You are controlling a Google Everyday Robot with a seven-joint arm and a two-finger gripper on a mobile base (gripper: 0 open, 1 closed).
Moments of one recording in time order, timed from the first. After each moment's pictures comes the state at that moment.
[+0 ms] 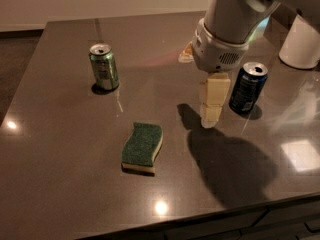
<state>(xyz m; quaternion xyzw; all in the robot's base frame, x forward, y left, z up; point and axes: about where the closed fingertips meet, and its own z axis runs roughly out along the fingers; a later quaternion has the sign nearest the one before) 0.495 -0.079 0.923 -0.77 0.63 0.02 0.13</state>
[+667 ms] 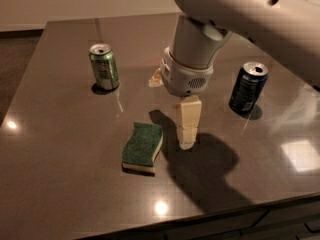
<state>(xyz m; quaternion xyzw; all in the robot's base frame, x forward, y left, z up) 0.471 -0.023 0.879 -0.82 0.56 0.06 0.10</state>
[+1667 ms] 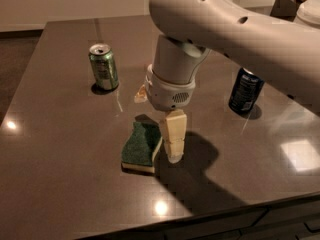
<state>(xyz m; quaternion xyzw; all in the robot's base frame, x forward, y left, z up) 0.451 0.008 0.852 -0.84 0.52 0.09 0.09</state>
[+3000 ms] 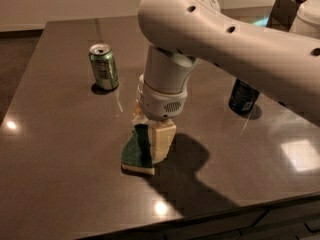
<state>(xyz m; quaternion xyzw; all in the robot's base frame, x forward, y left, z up) 0.435 0.021 0.839 -0.85 0.52 0.10 0.07</state>
